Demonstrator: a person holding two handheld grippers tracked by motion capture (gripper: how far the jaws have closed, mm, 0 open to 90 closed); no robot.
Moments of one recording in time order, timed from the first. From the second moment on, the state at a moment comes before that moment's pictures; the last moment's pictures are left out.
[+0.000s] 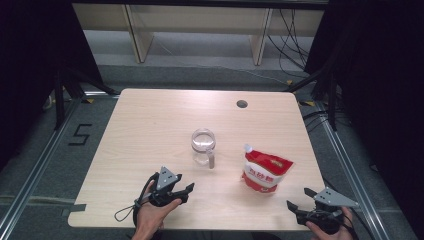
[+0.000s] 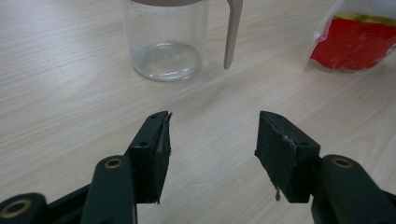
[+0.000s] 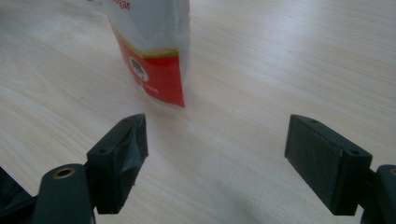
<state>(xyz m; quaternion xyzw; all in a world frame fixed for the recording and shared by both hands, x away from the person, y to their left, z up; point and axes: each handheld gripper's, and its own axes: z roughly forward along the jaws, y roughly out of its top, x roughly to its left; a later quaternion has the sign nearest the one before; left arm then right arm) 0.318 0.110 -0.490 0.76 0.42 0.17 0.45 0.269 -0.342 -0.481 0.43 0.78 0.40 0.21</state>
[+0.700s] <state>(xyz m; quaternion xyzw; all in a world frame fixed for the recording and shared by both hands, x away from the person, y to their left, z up) 0.332 0.088 -0.484 0.77 0.40 0.18 0.46 0.269 -0.340 -0.481 0.43 0.78 0.39 0.22</state>
